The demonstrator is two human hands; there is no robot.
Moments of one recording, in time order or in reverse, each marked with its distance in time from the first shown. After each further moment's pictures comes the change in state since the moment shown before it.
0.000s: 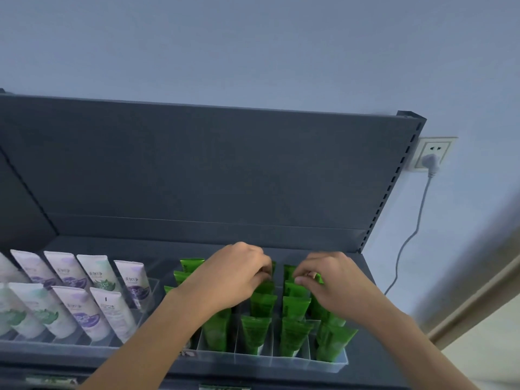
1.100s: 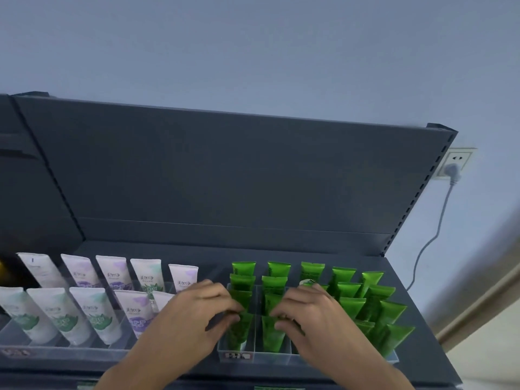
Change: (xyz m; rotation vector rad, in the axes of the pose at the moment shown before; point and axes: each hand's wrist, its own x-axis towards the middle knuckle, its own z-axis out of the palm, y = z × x) left_hand -0.144 -0.102 -0.003 -0.202 0.269 0.060; right_hand -0.001 -0.132 0.066 -0.072 0.067 -0.131
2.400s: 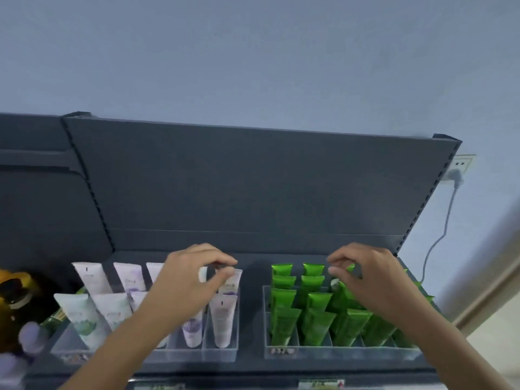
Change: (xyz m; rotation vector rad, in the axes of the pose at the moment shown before) left_hand -0.007 -0.051 -0.088 -0.145 0.201 -0.146; right_hand 0.031 -0.020 -0.054 0.009 0.170 0.346
